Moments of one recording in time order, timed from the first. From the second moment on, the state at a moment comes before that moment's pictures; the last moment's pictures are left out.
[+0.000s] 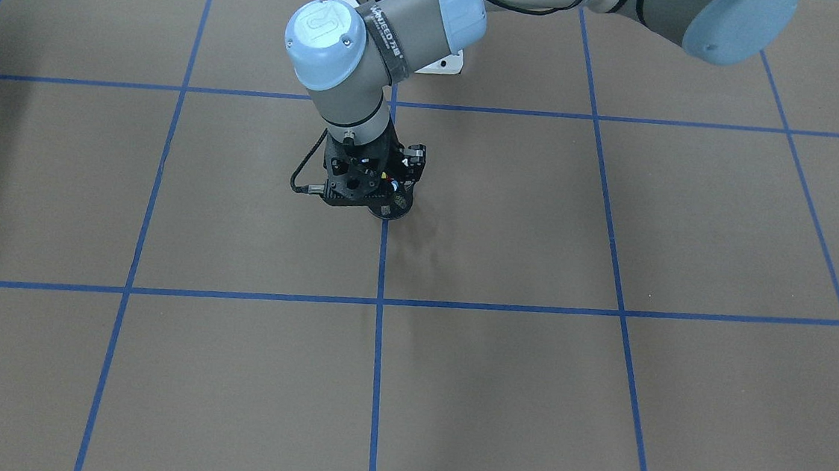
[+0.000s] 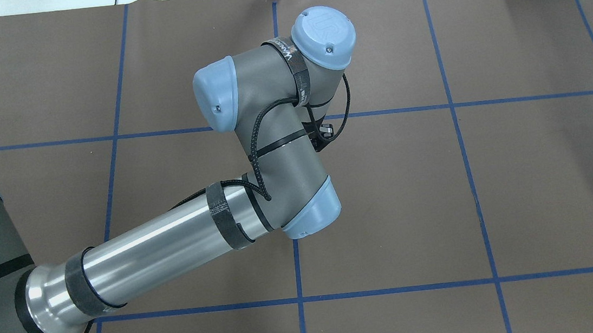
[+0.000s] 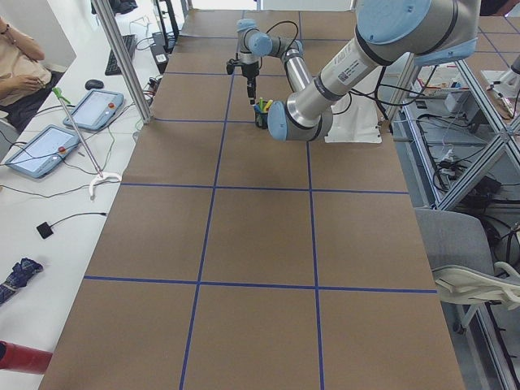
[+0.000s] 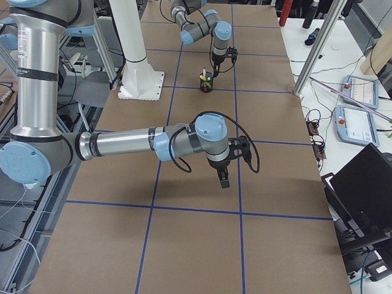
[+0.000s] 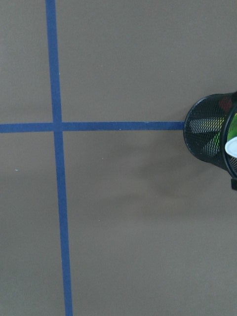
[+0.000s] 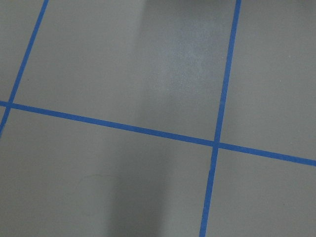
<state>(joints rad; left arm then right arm) -0.55 -2.70 -1.31 -1.21 -1.92 -1.07 1.57 -1.68 1.83 -1.40 2.39 0.05</state>
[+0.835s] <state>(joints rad) -0.55 -2.67 -1.30 -1.26 -1.92 -1.07 1.57 -1.68 1.83 -1.40 2.39 0.05</state>
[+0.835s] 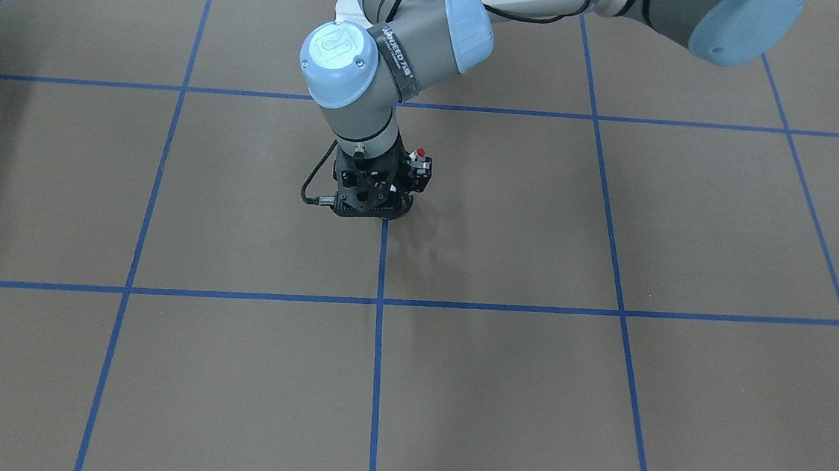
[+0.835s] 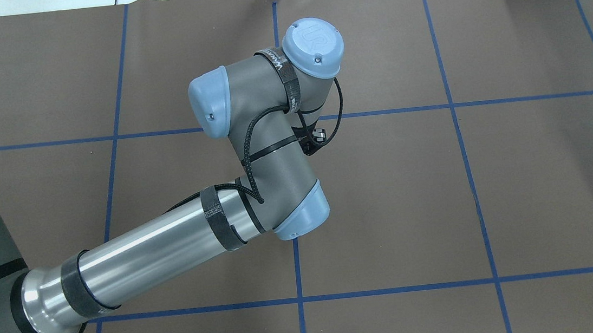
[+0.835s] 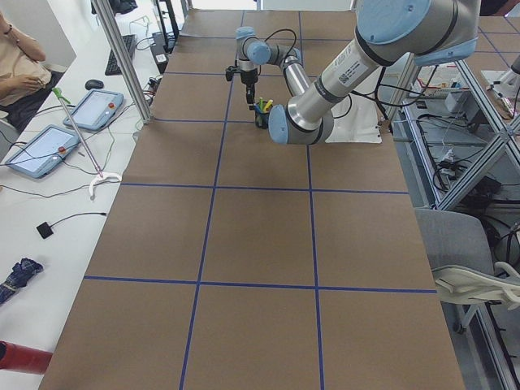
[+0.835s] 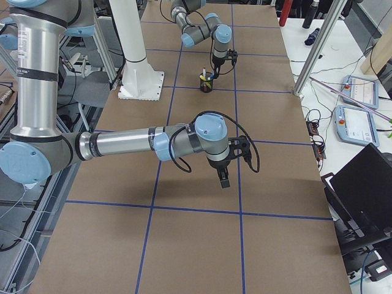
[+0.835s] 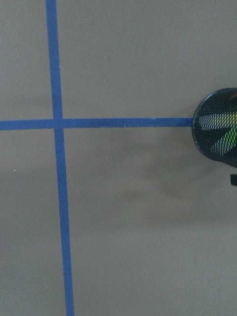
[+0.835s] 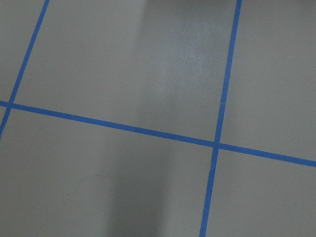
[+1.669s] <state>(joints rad) -0.55 -2.67 -1.31 -1.26 -1.92 -1.07 1.57 -1.68 1.83 -1.40 2.39 0.05</state>
